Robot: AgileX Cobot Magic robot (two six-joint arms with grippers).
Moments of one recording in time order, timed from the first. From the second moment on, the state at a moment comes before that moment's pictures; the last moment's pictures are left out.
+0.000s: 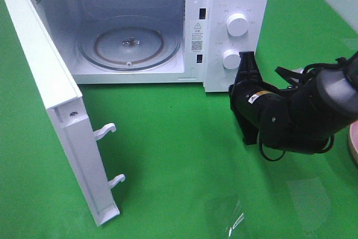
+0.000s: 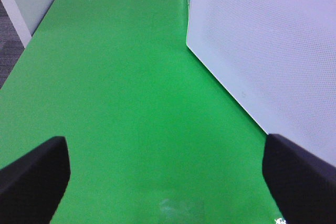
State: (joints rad) left arm 0.05 -0.01 -0.52 -0.05 1.09 0.02; right arm 0.59 2.02 -0.72 0.61 -0.86 1.28
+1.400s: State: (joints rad) left arm 0.05 -0.01 -0.52 -0.05 1.09 0.02; right arm 0.38 1.45 -0.69 -0.05 0.43 0.32
